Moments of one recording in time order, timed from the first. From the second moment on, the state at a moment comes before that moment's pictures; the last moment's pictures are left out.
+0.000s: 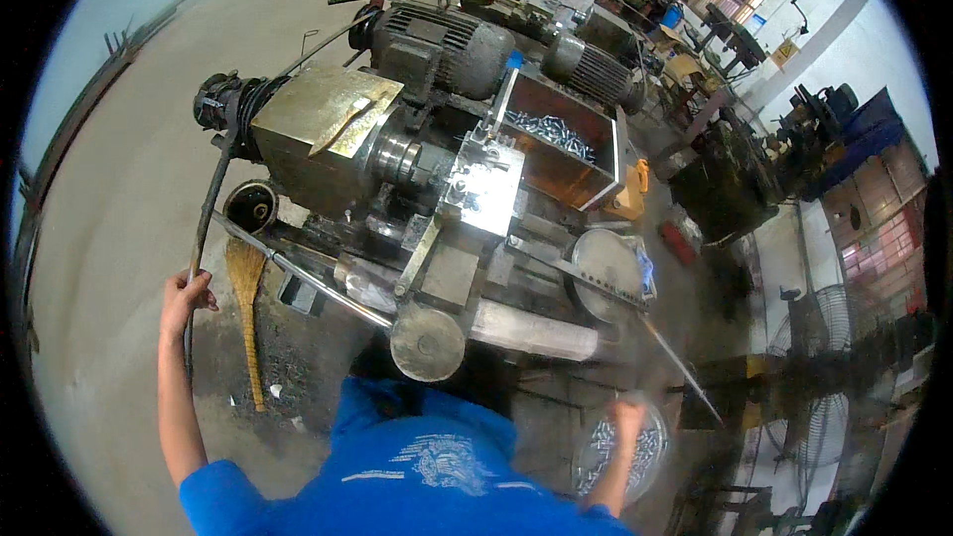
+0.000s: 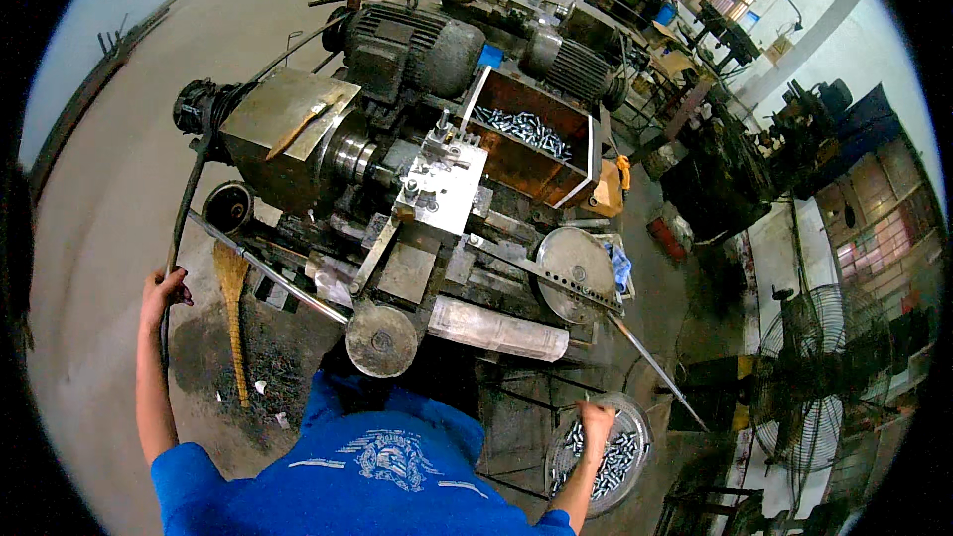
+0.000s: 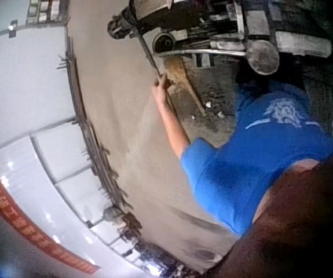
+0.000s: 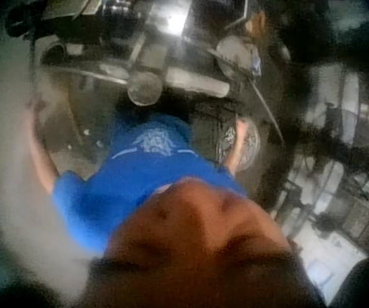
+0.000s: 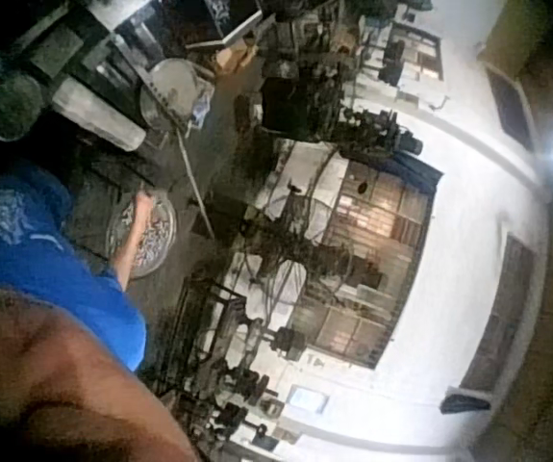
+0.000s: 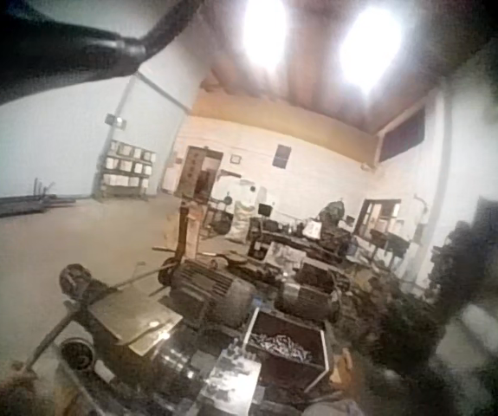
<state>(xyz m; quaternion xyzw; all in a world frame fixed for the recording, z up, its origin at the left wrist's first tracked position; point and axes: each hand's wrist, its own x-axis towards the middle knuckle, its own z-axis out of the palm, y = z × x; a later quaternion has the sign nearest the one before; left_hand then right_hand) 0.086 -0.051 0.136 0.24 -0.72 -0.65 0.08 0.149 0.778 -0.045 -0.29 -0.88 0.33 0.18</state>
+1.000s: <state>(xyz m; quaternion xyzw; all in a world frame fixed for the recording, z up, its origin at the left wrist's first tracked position) 0.146 -0.029 0.152 0.32 -0.93 -0.18 0.03 -0.172 0.323 0.196 0.35 -0.93 0.11 0.04</state>
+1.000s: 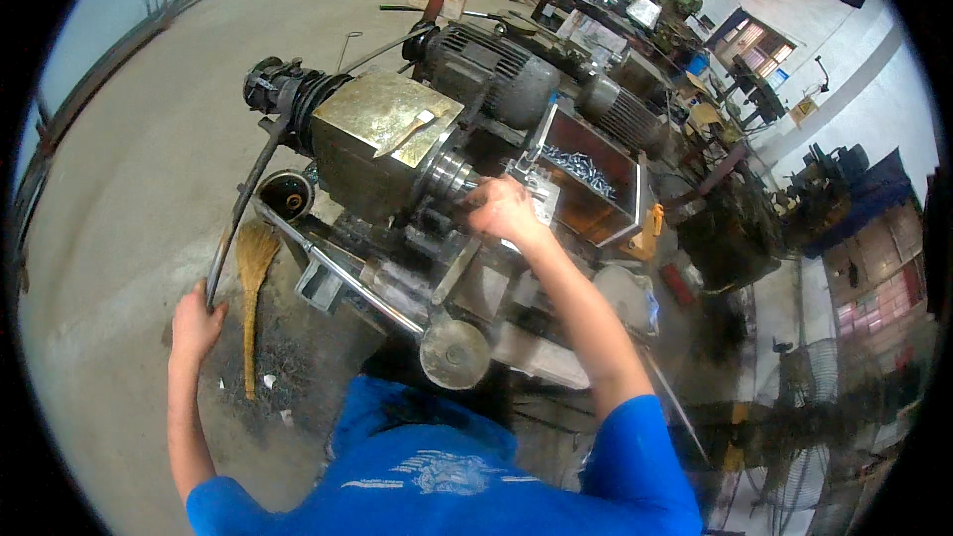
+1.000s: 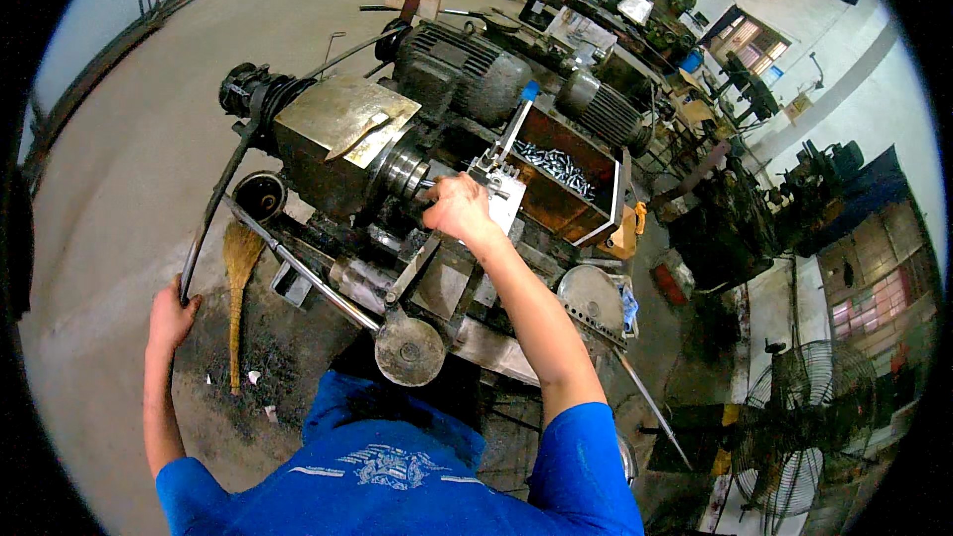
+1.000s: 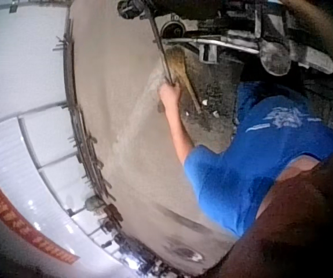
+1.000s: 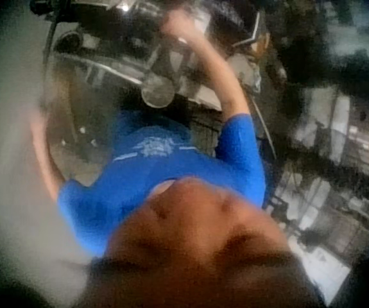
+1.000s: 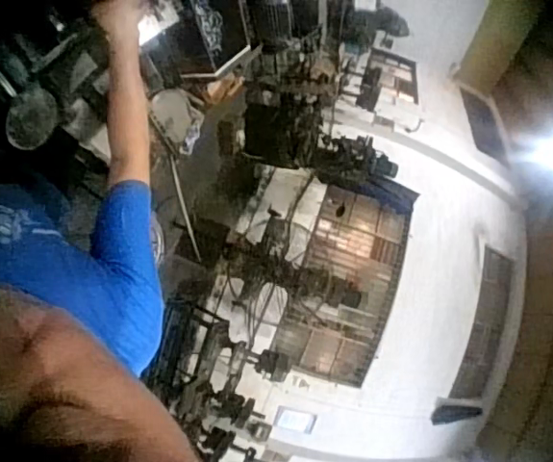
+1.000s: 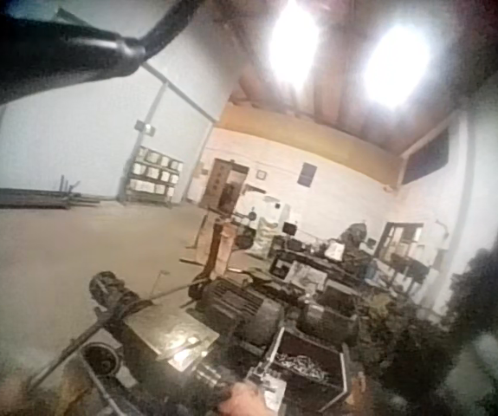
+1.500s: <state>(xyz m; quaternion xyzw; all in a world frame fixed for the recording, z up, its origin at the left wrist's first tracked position) 0.202 -0.009 0.165 0.36 -0.92 -0.15 0.00 -0.172 0.320 0.203 0.40 -0.90 0.14 0.03</state>
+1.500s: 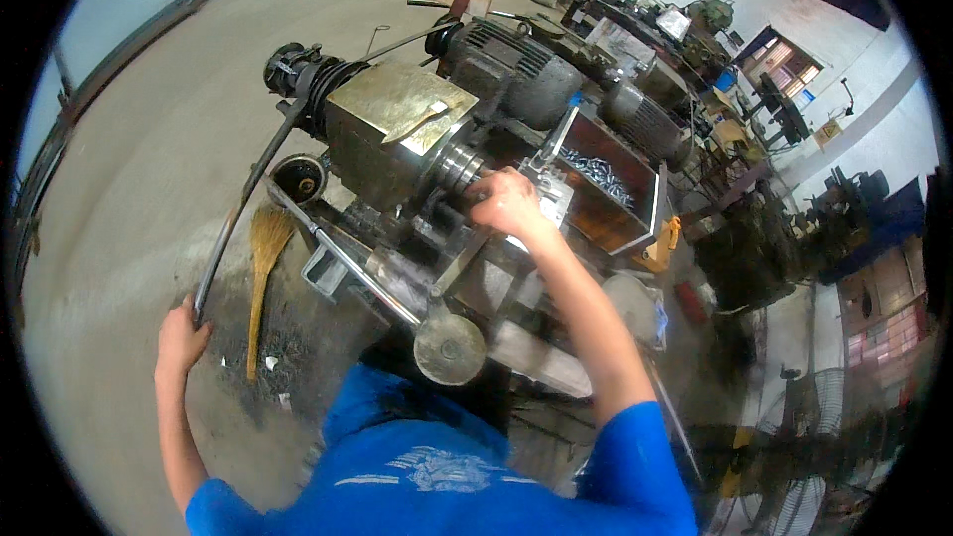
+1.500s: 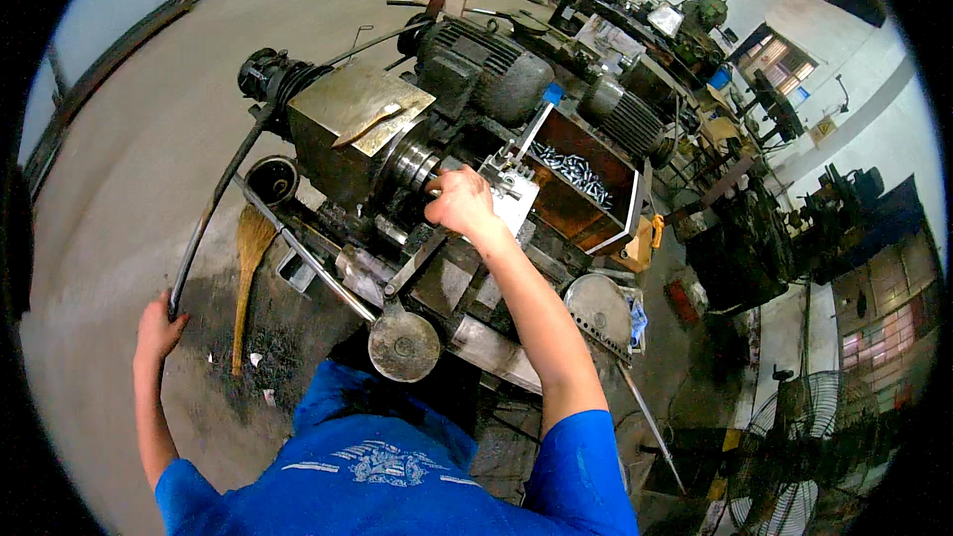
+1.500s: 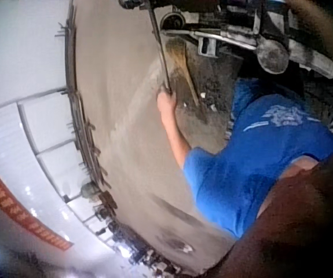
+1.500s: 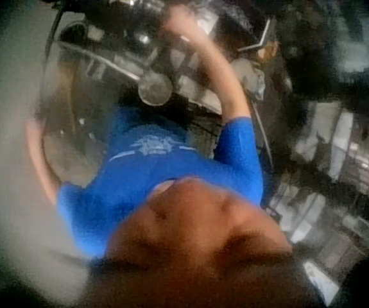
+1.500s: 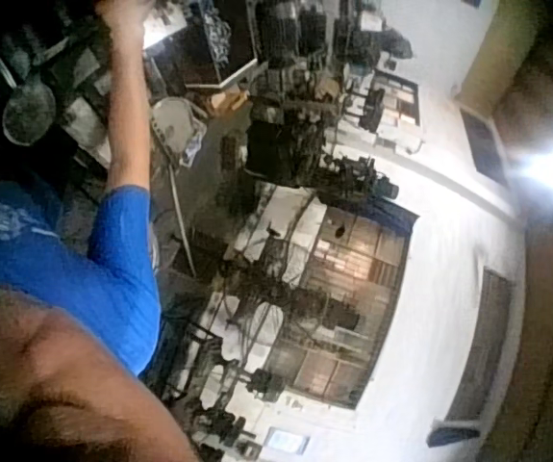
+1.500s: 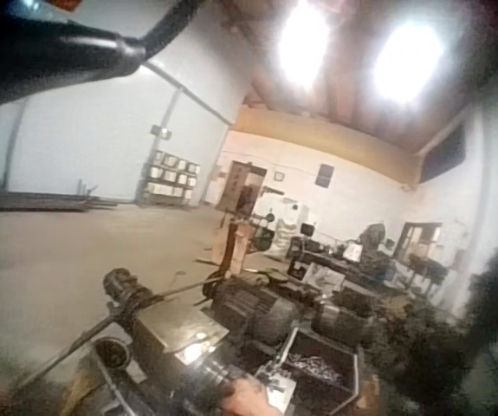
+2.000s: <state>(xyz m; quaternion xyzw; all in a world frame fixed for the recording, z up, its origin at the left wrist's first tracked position) 0.220 -0.143 0.125 0.37 -0.92 0.12 0.03 -0.163 0.311 0.218 0.42 -0.90 0.10 0.06</state>
